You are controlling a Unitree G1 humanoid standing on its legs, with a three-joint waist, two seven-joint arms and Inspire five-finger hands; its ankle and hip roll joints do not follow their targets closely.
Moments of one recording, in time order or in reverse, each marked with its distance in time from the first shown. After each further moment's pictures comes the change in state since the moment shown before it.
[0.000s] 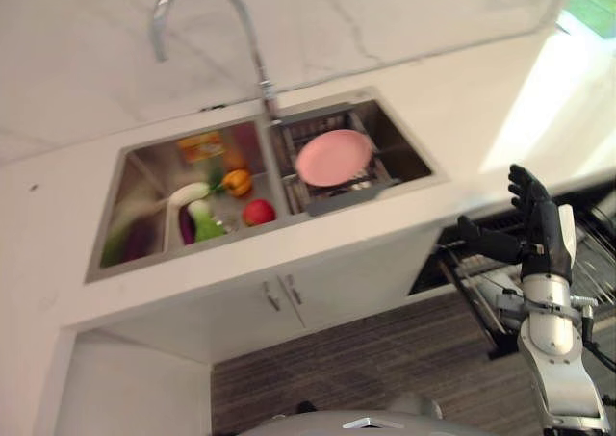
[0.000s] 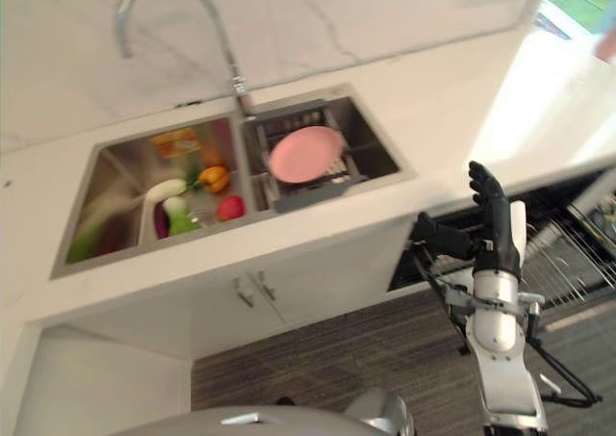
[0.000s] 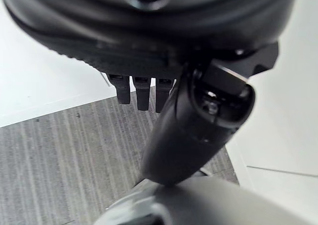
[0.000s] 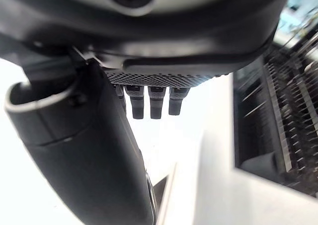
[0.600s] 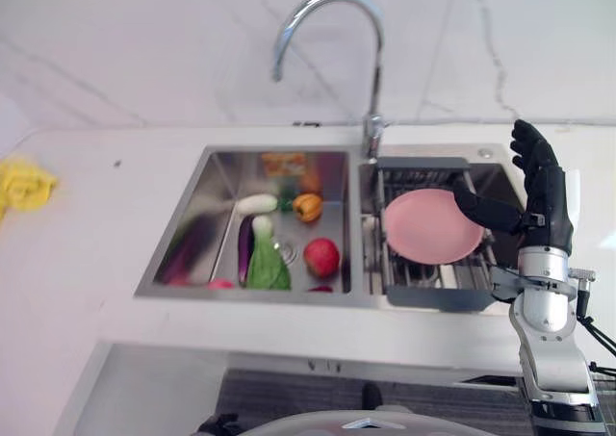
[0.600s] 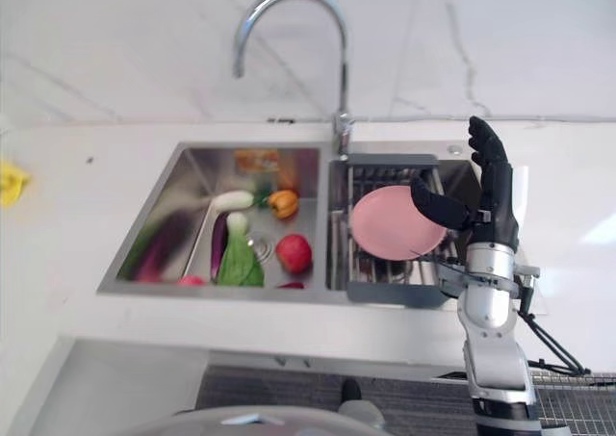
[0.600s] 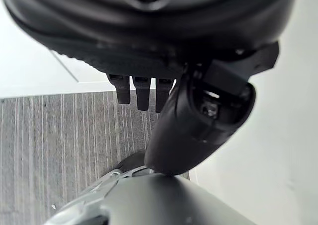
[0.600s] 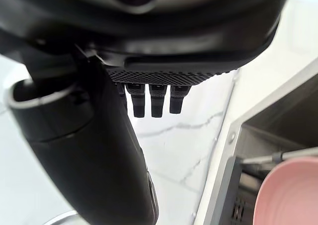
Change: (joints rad) left arm 0.007 -0.012 0.047 0.005 0.079 -0.022 -0.008; right arm -0.088 -0.036 0.003 -0.003 0.003 -0.047 -0.017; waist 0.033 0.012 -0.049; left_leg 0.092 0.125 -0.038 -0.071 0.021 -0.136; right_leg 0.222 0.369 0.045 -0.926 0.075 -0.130
